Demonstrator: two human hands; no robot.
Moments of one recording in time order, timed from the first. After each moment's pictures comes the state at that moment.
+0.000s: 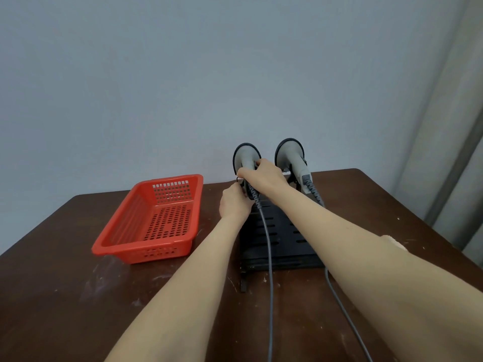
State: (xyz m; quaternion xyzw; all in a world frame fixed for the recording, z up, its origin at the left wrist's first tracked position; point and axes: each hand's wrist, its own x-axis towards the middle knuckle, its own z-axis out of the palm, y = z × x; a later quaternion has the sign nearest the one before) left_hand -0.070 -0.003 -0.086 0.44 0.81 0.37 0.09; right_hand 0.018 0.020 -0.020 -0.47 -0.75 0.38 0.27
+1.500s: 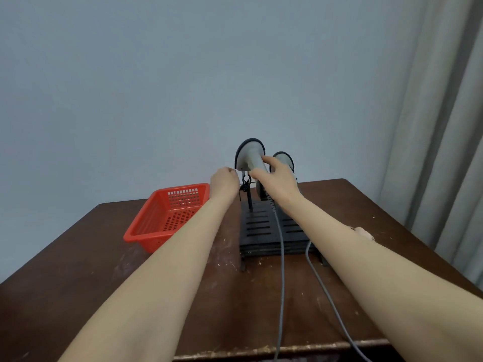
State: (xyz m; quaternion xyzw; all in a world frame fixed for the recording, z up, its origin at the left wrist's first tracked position) left_hand -0.047 -0.068 -0.003 0.42 0.78 0.45 0.07; right_hand 0.086 -0.050 0.002 -0.35 -0.71 0.43 0.42
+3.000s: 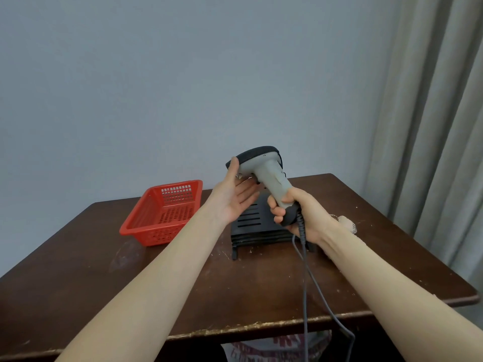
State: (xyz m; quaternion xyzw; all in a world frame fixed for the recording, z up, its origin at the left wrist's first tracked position) left_hand 0.017 -0.134 0.001 0.25 0.48 0.68 0.49; right_hand 0.170 -0.086 -0.038 -0.12 -0.51 0.79 0.33
